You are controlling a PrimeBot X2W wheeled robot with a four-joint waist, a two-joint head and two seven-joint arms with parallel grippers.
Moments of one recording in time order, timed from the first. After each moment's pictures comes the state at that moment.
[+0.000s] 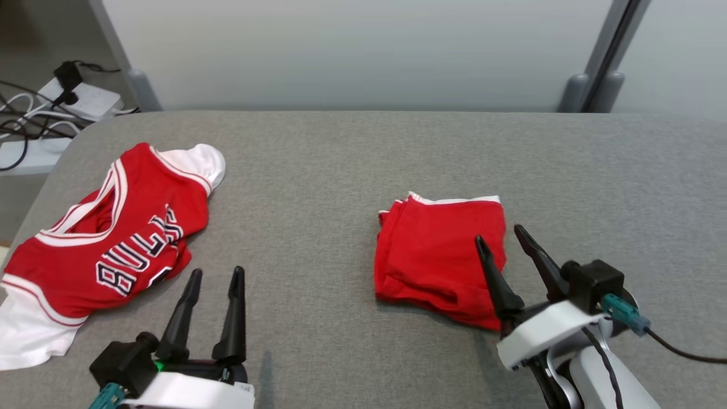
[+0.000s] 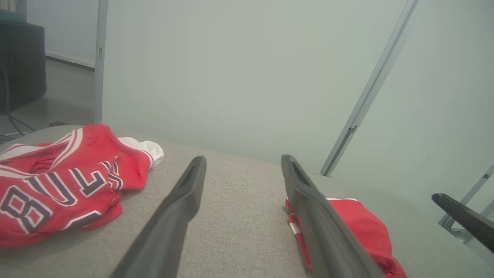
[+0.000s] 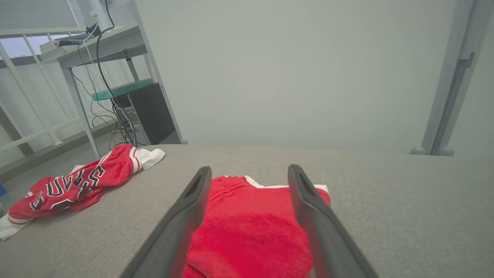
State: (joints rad) left arm 0.01 0.05 -0.12 0.09 -0.45 -0.08 -0.26; right arm -0.32 -0.06 0.34 0.43 0.34 0.13 -0.26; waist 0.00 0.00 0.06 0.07
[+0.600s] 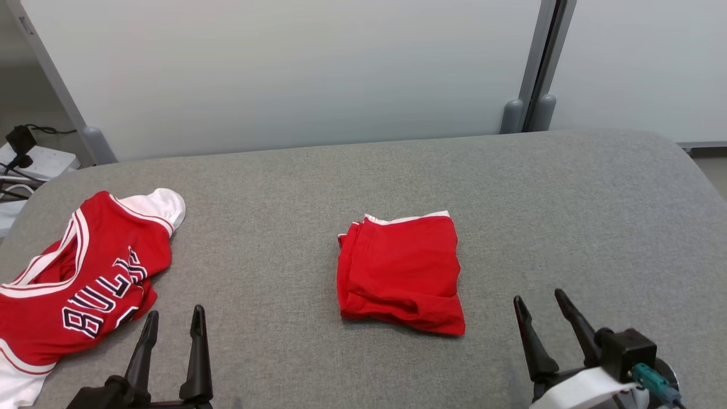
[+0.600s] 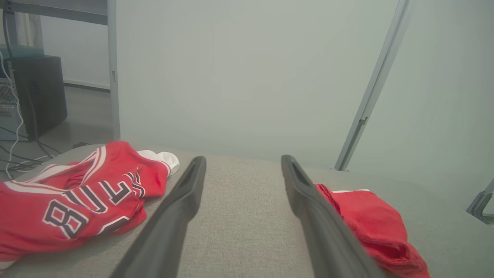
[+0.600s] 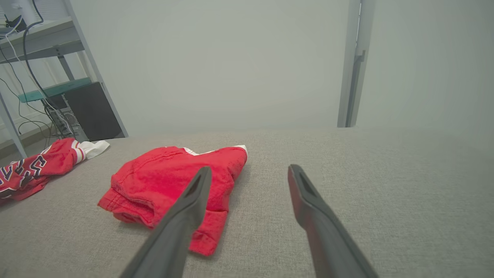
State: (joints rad) left arm 0.15 0.05 0.01 0.02 -0.32 -0.03 -0.26; right arm -0.08 -0.05 0.17 0.32 0.21 0.13 -0.26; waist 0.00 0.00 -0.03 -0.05
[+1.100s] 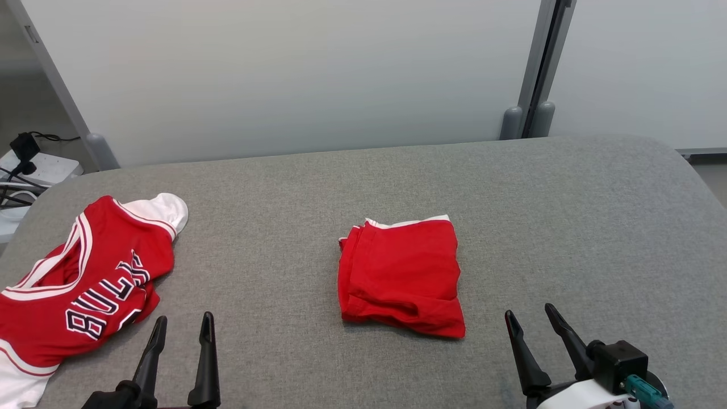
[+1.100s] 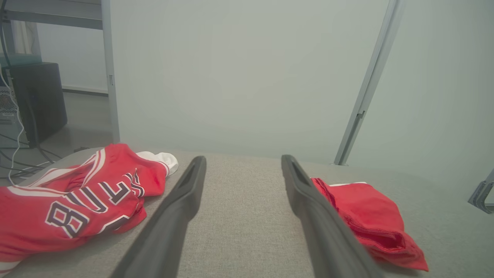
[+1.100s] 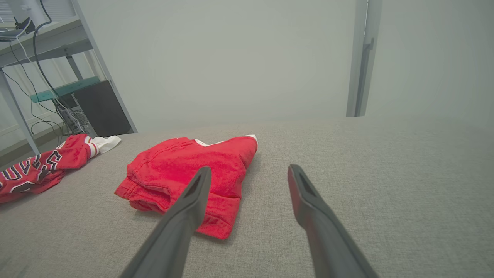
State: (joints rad) left arm 0.18 0.05 -0.02 0.01 -0.28 -0.02 -0.26; right arm -0.03 -0.04 0.20 0.33 0.24 0.13 -0.26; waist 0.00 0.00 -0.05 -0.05
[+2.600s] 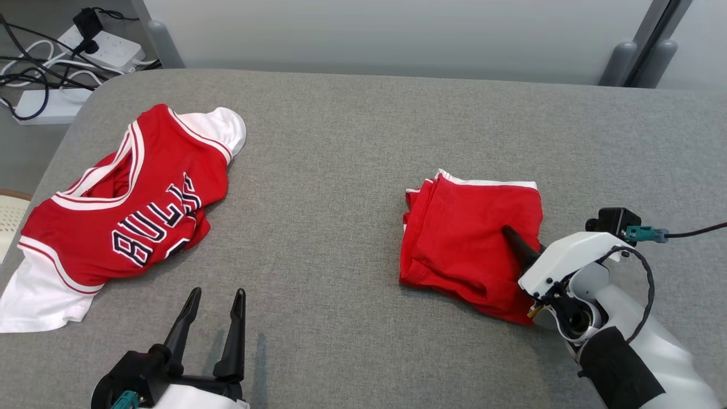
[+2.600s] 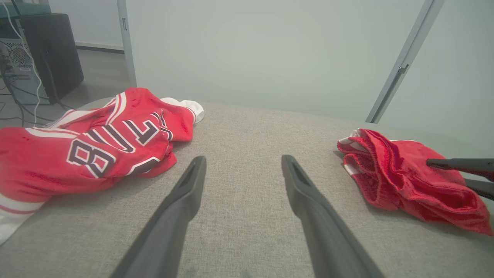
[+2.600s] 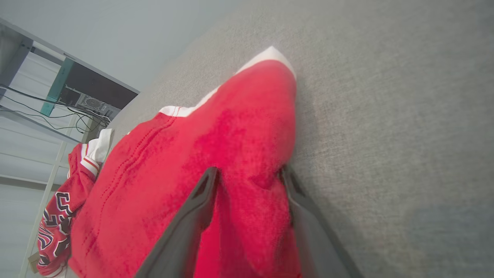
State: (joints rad) left arm 0.05 0.05 -0.06 0.15 -0.25 -0.10 -0.26; right arm -0.69 -0.09 0.50 1.06 1.10 0.13 0.00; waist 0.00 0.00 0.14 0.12
